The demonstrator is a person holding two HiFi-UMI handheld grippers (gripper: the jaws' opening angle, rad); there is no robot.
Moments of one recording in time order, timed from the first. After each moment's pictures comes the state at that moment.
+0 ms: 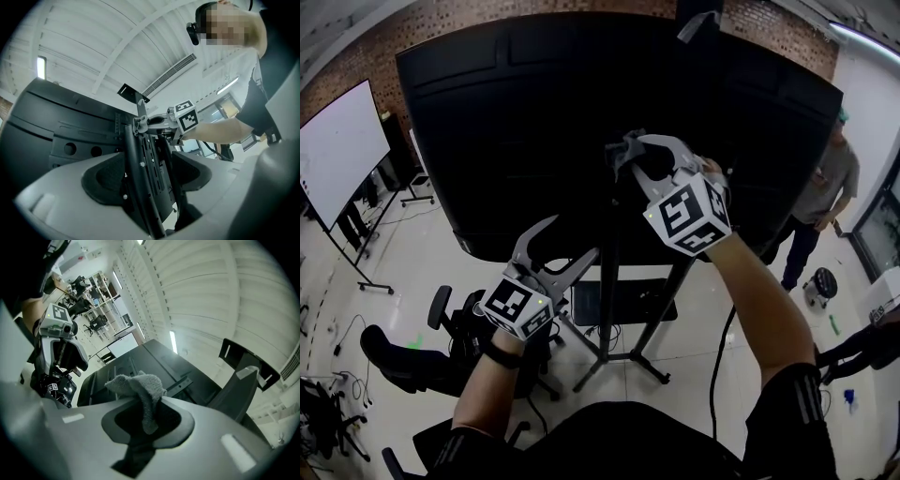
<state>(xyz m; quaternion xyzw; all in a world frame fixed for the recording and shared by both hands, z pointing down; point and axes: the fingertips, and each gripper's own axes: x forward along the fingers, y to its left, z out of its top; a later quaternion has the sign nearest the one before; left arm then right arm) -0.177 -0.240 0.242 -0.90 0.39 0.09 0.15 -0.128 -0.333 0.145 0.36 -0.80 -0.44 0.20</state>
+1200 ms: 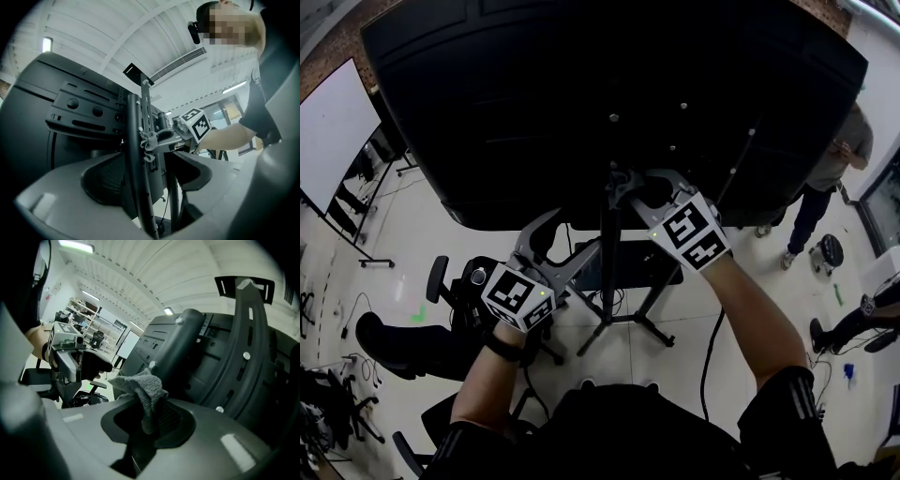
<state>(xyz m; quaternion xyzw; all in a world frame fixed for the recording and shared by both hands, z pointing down) -0.167 -0.263 0.318 -0.92 0.39 0.05 0.07 -0.119 -0.344 0.310 0.30 -0.90 -0.22 0.22</state>
